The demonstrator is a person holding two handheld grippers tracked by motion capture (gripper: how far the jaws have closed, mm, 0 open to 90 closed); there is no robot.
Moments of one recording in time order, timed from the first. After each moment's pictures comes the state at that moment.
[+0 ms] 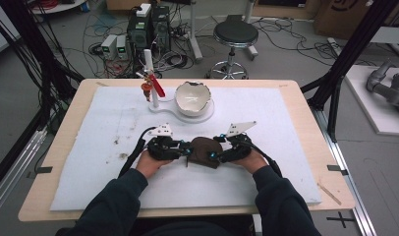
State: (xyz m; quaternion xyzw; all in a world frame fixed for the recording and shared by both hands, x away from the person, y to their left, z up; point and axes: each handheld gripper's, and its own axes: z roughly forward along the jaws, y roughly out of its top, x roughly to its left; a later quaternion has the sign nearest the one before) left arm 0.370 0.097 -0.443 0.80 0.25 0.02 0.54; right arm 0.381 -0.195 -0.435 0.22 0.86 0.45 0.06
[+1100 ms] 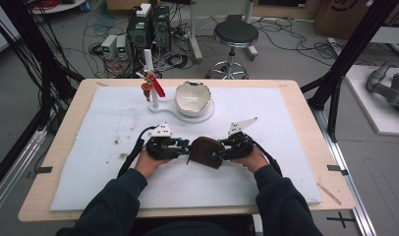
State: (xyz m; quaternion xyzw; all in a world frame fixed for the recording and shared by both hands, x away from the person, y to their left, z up) left arm 0.372 0.107 -0.438 0.80 0.27 0.05 0.54; right arm 0.385 -0.200 -0.432 0.21 0.86 0.46 -0.03
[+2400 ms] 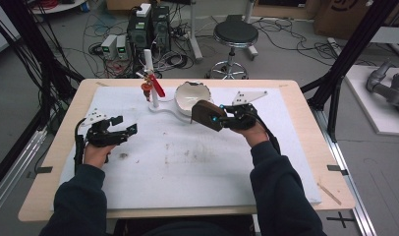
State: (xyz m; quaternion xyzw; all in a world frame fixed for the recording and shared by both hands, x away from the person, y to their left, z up) left arm 0.373 0.259 -0.417 0.69 0.42 0.21 0.55; right arm 0.423 -0.194 -0.351 0.19 0.83 0.51 0.13
